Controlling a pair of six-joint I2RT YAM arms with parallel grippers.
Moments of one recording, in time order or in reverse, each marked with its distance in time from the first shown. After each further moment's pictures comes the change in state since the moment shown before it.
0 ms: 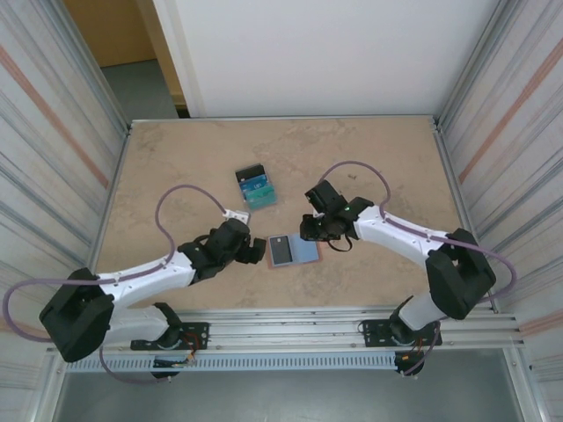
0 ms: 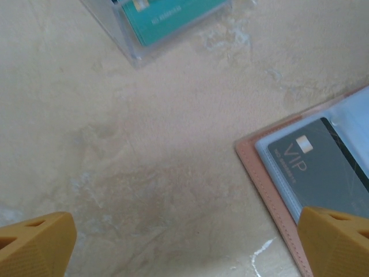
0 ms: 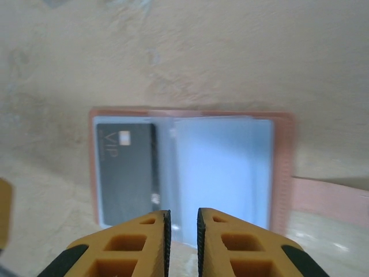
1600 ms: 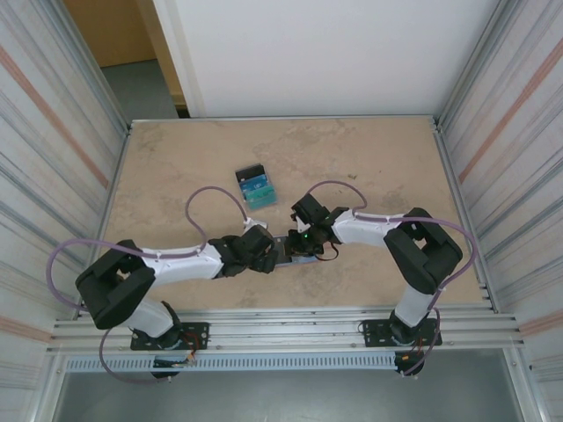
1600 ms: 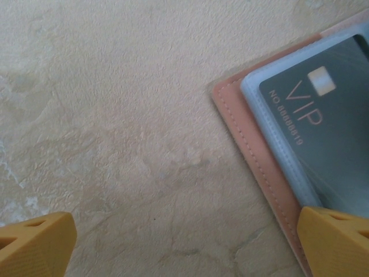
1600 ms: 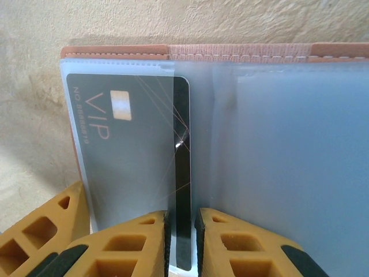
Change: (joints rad) left arm -0.097 0.266 0.115 -0.086 -0.031 -0.059; right arm 0.042 0.210 -0.057 0.188 -0.193 0.043
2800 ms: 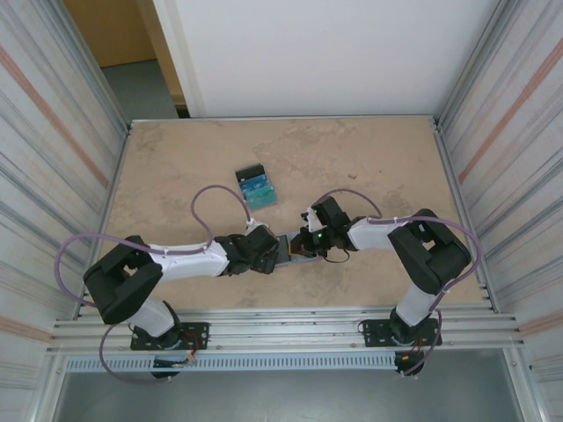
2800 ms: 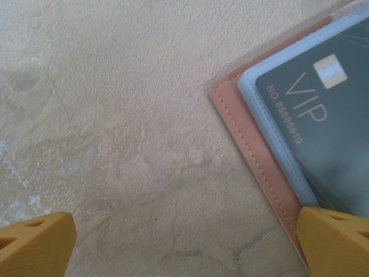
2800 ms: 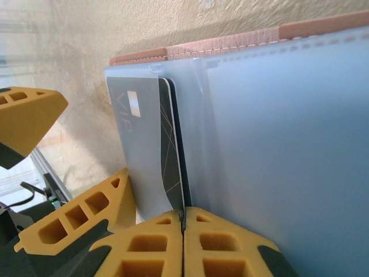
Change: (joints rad) left arm -0.013 0.038 0.043 -0.053 -0.023 -0.003; right arm -0.119 -0.034 -0.197 0.348 -0.275 0.095
